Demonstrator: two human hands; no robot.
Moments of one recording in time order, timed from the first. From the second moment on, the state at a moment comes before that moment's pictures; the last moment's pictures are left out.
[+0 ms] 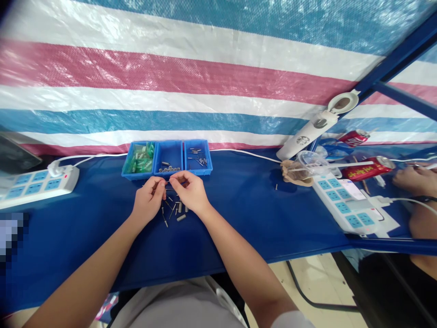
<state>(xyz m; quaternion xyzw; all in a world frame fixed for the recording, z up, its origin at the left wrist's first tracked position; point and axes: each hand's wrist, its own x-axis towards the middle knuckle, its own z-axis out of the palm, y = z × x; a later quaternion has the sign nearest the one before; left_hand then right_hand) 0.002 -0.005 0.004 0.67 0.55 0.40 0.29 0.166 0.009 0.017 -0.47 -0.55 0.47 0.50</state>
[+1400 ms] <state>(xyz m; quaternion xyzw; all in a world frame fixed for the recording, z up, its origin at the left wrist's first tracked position) 0.002 -0.005 0.003 0.67 0.55 0.39 0.30 0.165 0.009 0.016 -0.47 -0.57 0.45 0.49</state>
